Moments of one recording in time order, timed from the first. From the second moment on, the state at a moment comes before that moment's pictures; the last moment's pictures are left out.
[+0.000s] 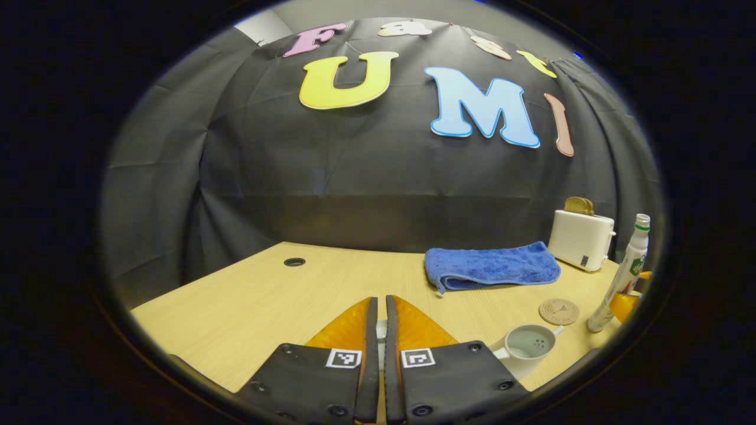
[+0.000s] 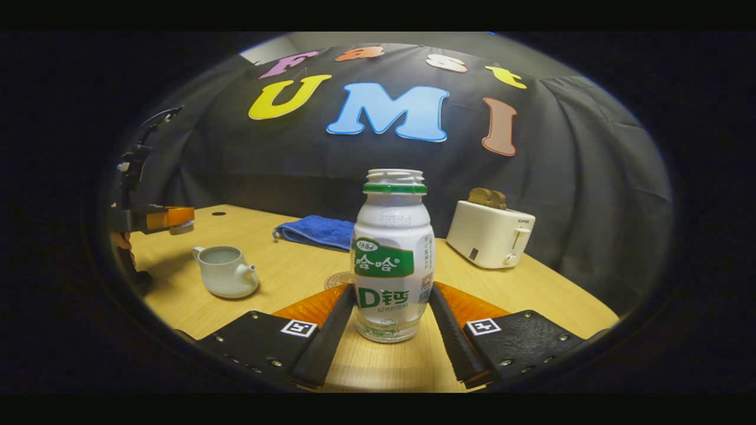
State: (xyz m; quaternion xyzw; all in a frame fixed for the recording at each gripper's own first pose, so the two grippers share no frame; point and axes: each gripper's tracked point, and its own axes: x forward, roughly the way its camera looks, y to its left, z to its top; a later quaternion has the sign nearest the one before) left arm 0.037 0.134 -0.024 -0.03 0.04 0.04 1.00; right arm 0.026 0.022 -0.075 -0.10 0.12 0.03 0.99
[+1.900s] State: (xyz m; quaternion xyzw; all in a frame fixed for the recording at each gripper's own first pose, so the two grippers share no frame) left arm 0.029 0.169 -0.031 -0.07 0.05 0.07 0.99; right arm 0.063 0.095 -0.027 -0.71 -0.05 0.05 0.70
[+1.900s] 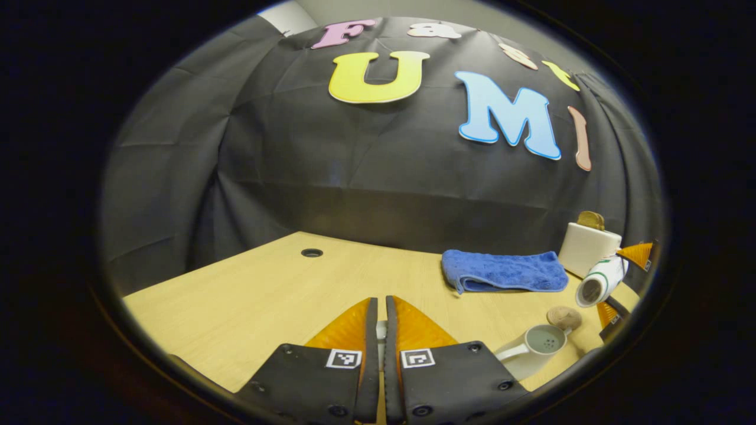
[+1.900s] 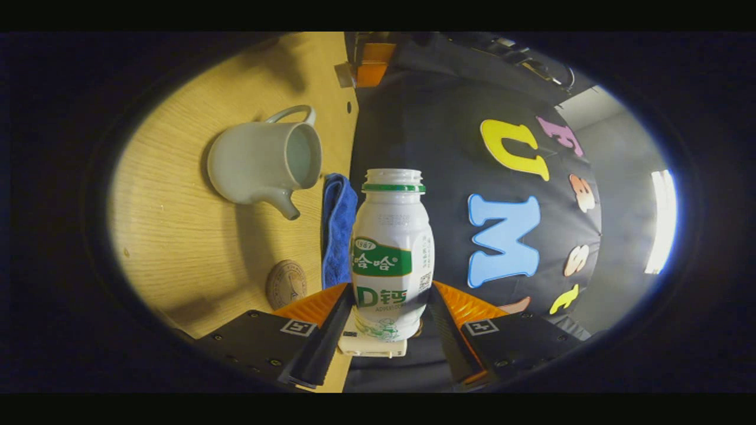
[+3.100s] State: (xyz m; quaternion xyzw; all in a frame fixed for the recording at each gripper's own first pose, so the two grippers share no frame) left arm 0.028 0.168 -0.034 -0.07 0.06 0.07 0.99; right arm 0.067 0.104 -0.010 -0.78 -0.10 0.06 0.61
